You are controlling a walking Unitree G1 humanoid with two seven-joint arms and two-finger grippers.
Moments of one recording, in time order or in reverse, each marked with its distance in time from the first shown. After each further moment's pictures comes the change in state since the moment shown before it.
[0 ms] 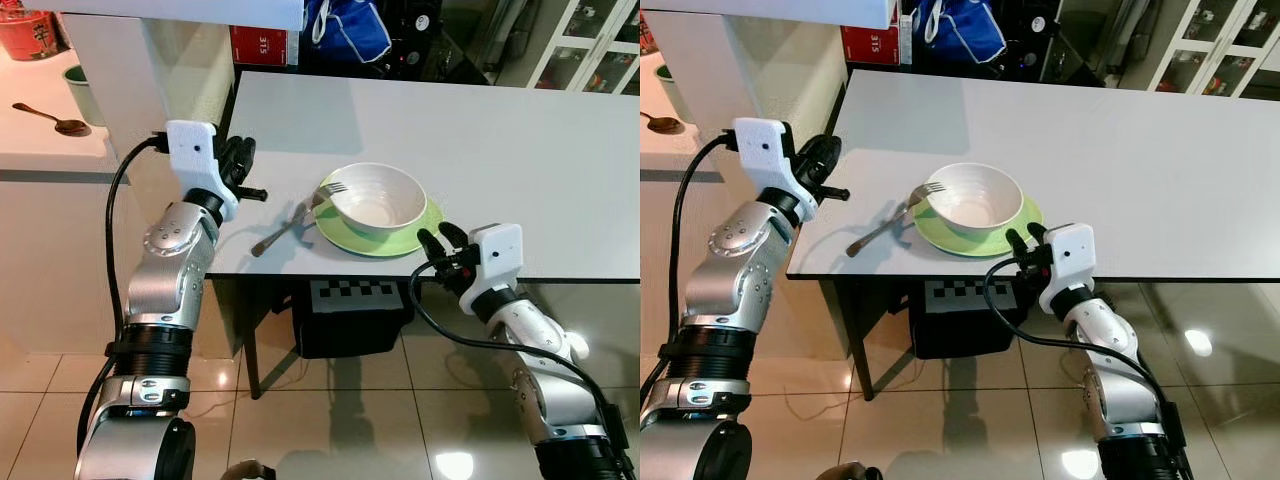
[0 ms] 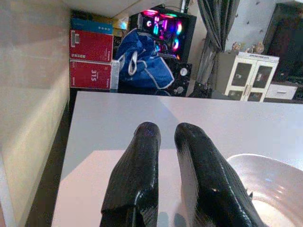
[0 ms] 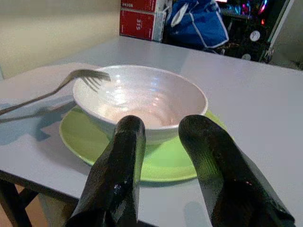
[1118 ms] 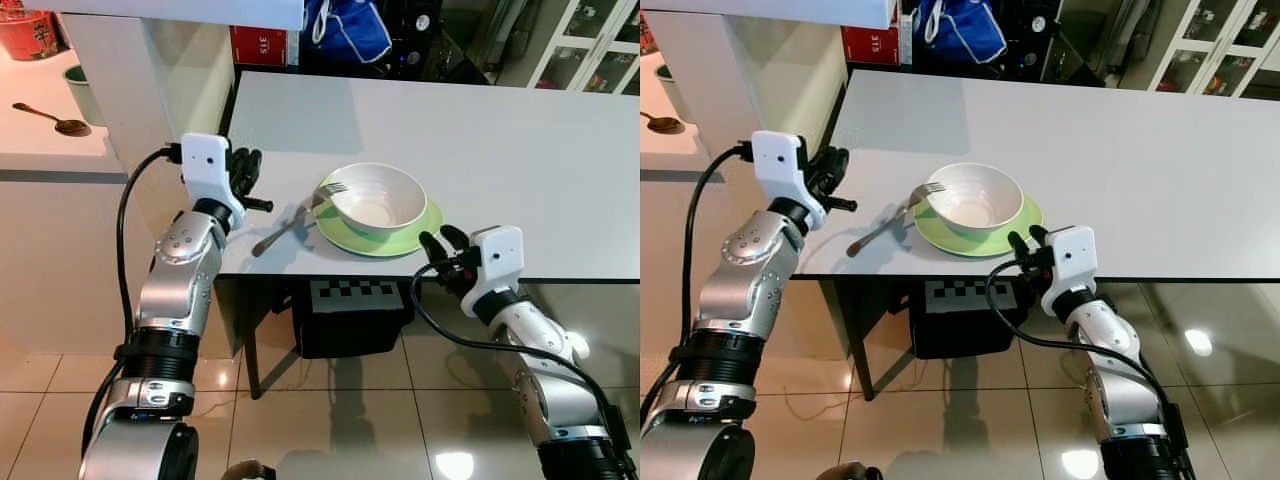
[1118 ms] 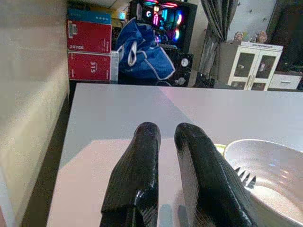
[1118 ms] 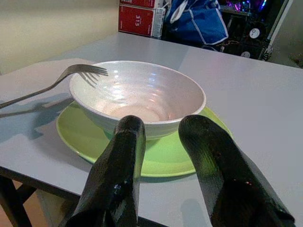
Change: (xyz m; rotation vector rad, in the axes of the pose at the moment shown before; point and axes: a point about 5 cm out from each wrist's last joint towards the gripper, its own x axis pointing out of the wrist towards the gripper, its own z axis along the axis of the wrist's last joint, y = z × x) left arm 0.000 -0.005 -0.015 0.021 0.029 -0.004; right arm -0.001 -0.002 -0.001 -0.008 0.009 -0.003
